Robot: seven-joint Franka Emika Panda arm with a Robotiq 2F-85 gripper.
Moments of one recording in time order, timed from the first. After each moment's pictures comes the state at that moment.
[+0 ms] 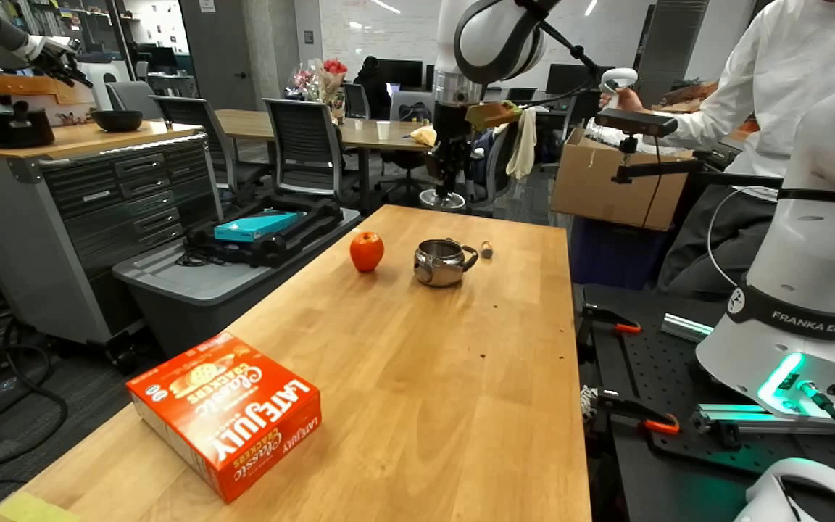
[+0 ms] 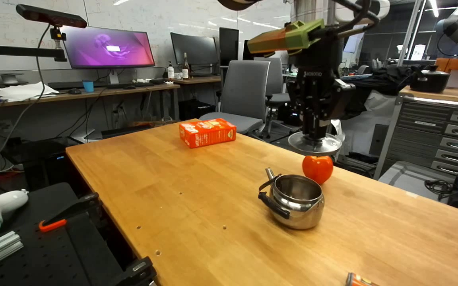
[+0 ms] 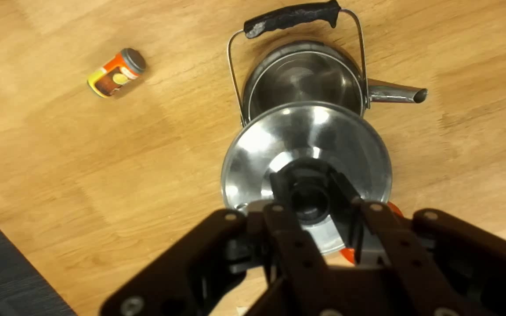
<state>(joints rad) -0.15 0.12 -0.15 -2.23 -0.10 2.45 0.13</state>
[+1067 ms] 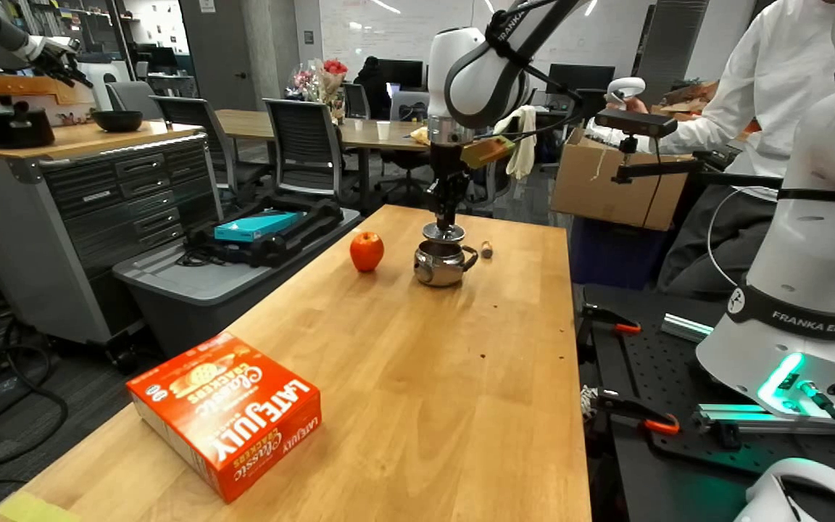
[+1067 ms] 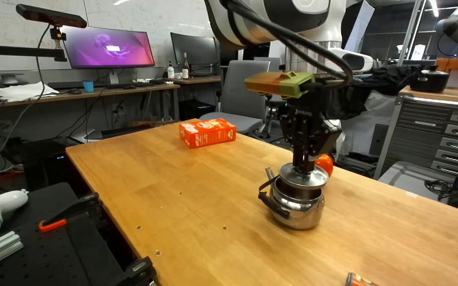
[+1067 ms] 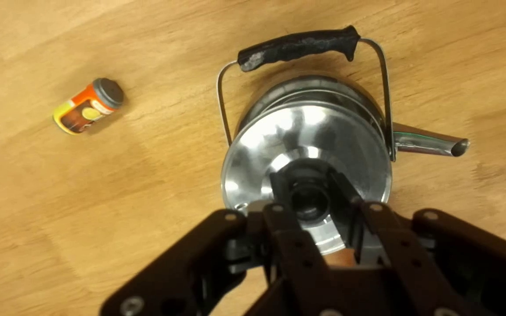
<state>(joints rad) -0.14 0.26 -0.15 -2.22 -0.10 2.51 0.13</state>
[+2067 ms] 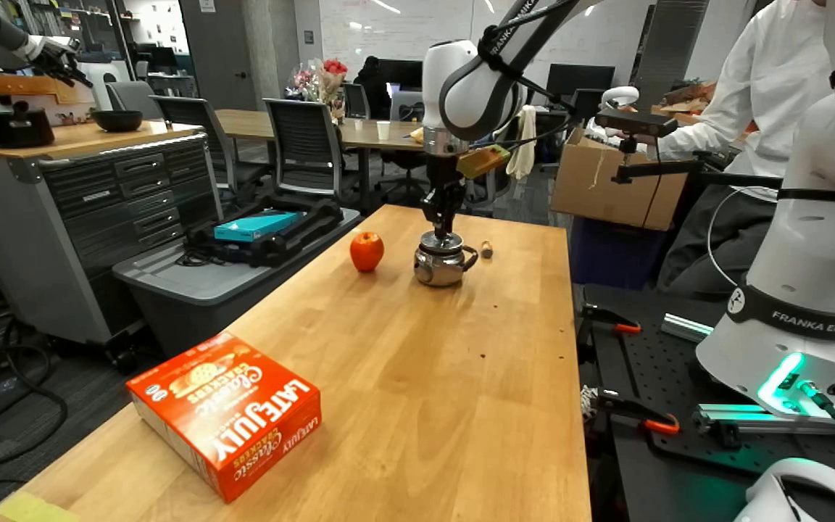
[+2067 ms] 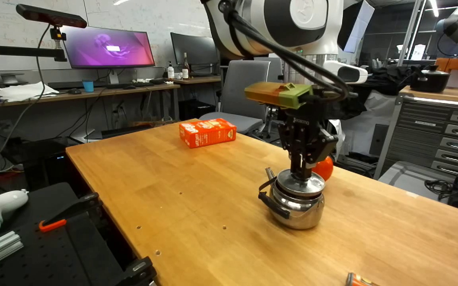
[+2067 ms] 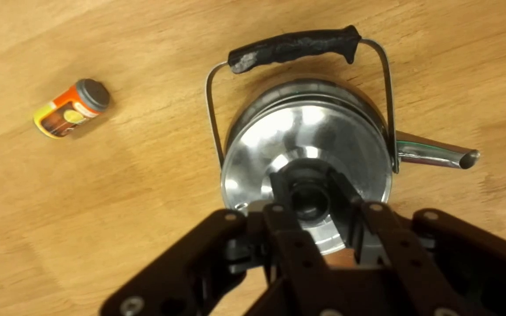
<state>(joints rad) -0.14 0.31 -0.15 -2.20 -0.10 2.52 0.13</state>
